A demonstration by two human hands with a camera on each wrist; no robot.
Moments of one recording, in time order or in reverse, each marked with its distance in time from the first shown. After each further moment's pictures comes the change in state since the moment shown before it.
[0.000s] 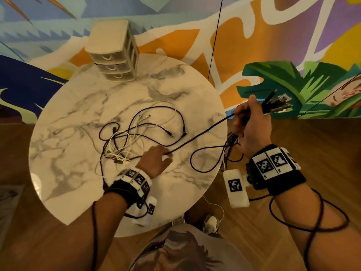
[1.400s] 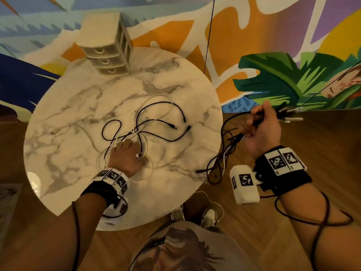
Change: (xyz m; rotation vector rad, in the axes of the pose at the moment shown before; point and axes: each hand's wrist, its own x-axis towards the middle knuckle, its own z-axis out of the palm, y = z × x) left_hand -0.015 -0.050 -0.010 0.424 0.124 -0.190; right_hand -0.002 0.001 -0.040 0.227 0.115 0.146
